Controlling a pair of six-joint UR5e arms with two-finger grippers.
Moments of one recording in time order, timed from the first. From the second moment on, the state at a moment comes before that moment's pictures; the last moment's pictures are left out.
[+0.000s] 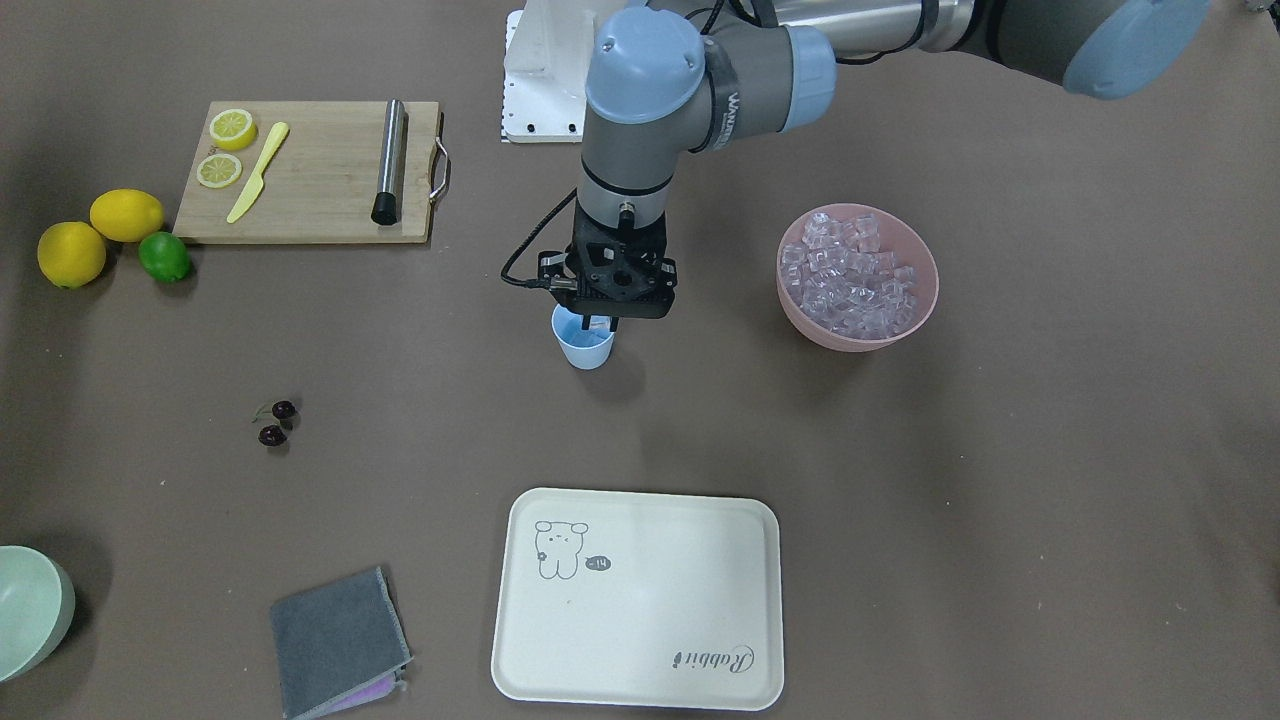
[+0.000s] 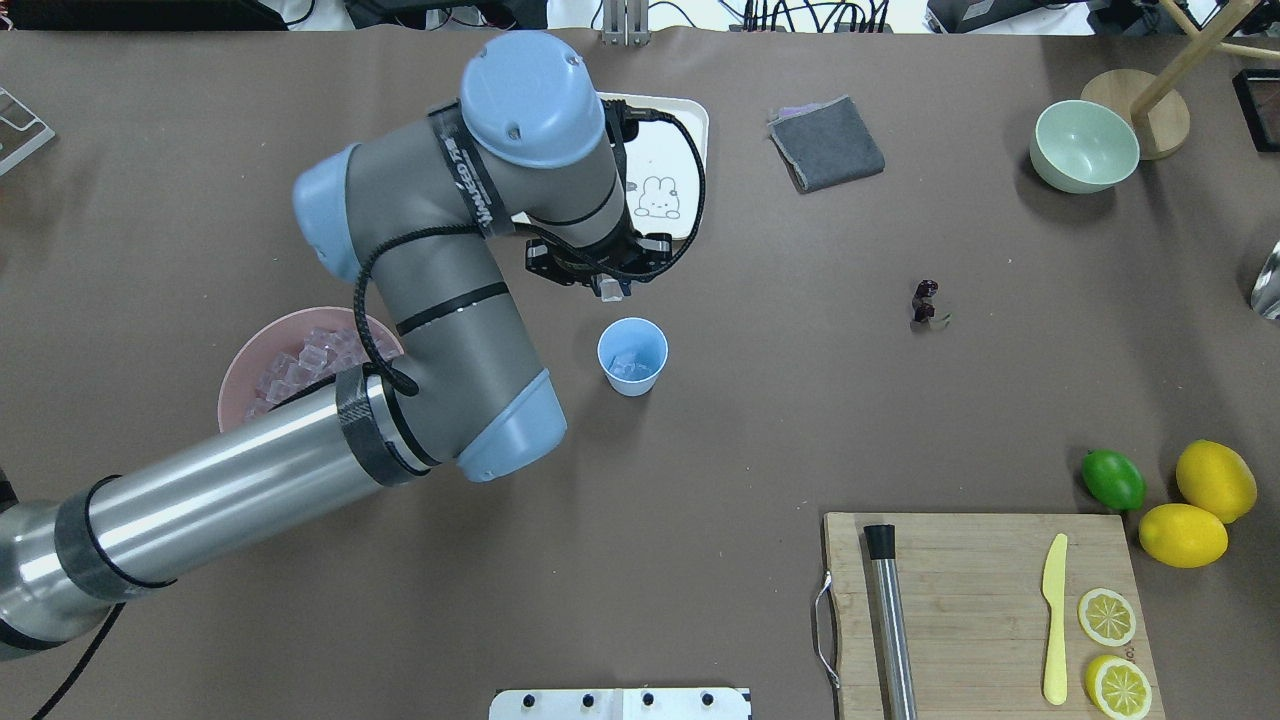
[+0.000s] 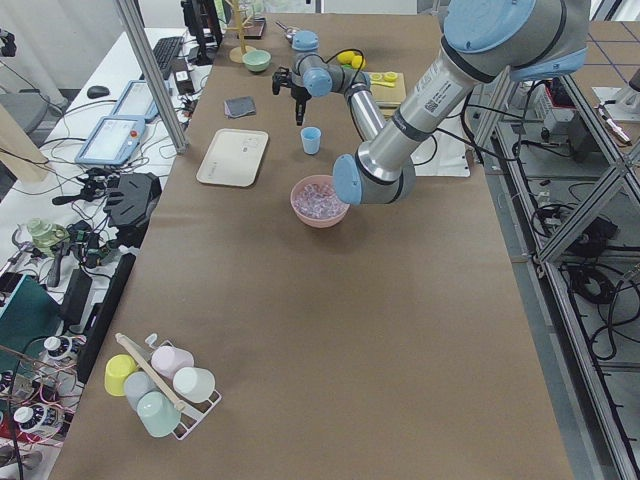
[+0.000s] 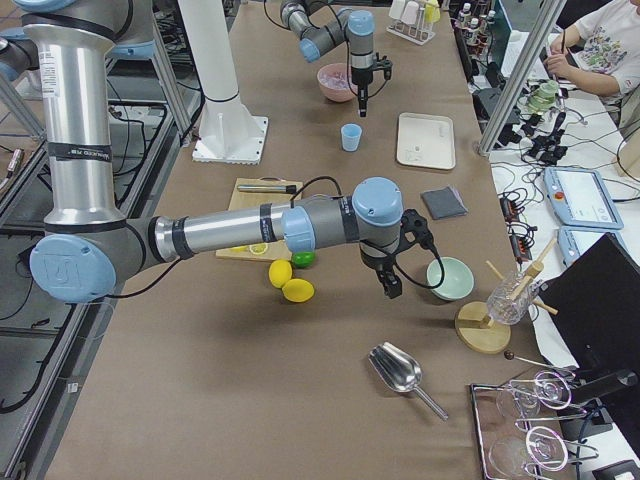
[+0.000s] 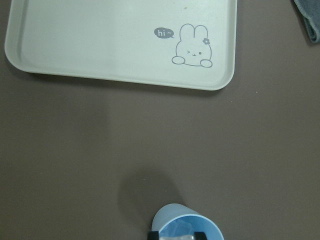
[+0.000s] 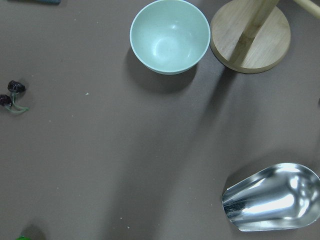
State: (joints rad) left arm -0.59 -2.50 -1.51 -1.58 -1.89 -1.18; right arm 1.56 -1.56 1.76 -1.51 2.43 -0.25
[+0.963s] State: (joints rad) left arm -0.53 -2.49 -1.44 -1.67 -1.83 -1.23; right arm 1.55 -1.56 1.76 -1.51 2.44 -0.25
